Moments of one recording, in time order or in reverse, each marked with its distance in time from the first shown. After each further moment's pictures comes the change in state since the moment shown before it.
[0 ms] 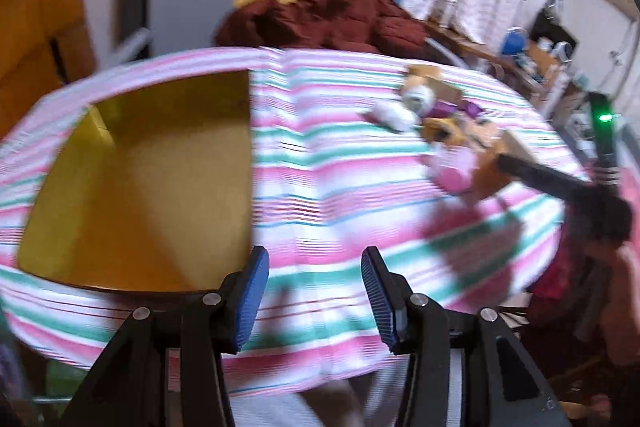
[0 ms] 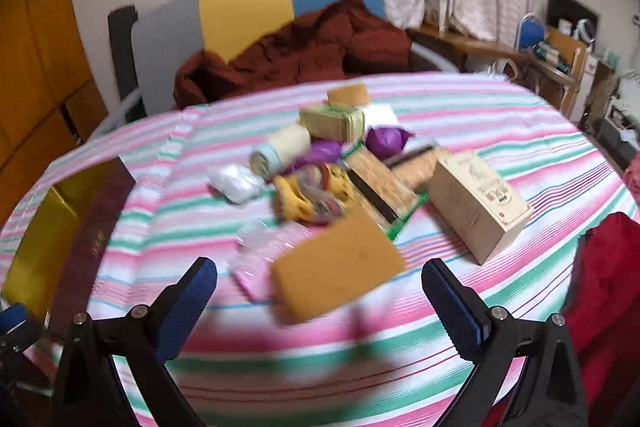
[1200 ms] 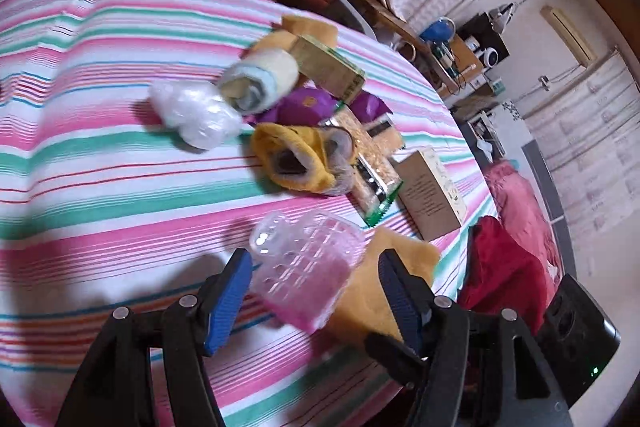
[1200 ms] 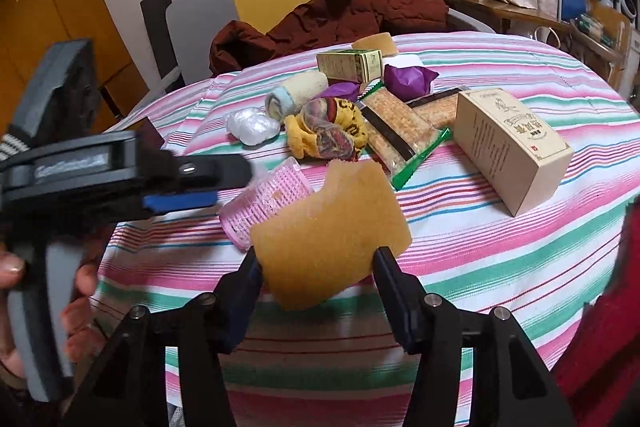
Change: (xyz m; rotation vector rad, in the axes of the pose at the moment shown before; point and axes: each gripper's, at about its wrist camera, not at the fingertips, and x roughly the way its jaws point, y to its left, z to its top) left arm 0.151 -0.108 0.088 -0.096 0.210 -0.453; right arm 0.011 -0.024 -0.040 0.010 0.057 0.176
